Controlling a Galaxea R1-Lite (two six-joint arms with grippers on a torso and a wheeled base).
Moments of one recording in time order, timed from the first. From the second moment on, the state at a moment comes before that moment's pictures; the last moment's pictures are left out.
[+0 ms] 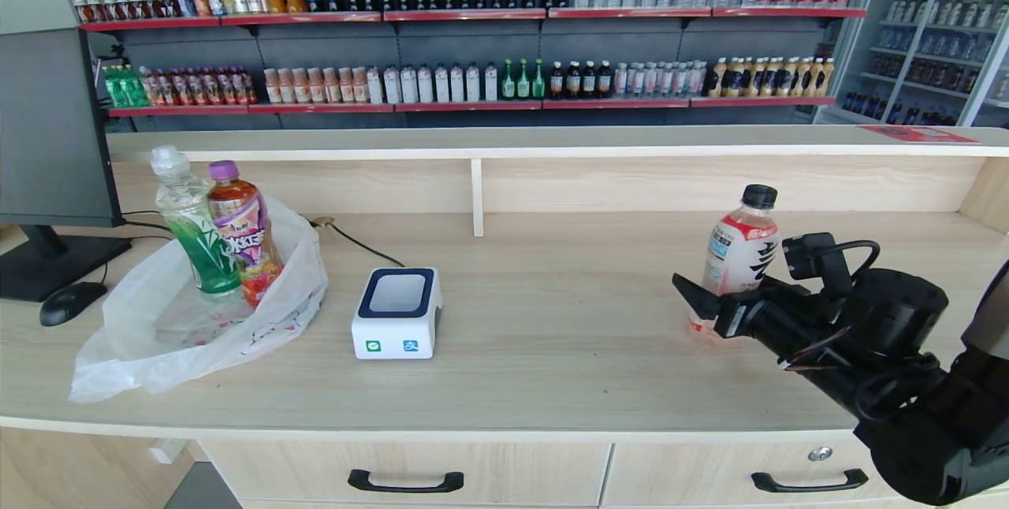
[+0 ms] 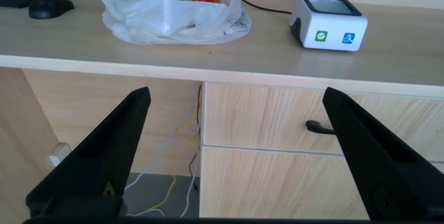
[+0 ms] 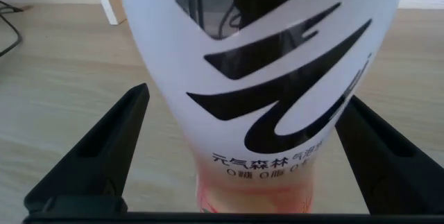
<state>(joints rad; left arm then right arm) 0.00 0.00 0.00 0.00 0.00 0.00 0.18 2.03 -0.44 -1.57 0.11 0.06</state>
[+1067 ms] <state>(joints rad) 0.00 0.00 0.00 0.00 0.00 0.01 0.16 2.06 -0.49 -1.56 0.11 0.07</state>
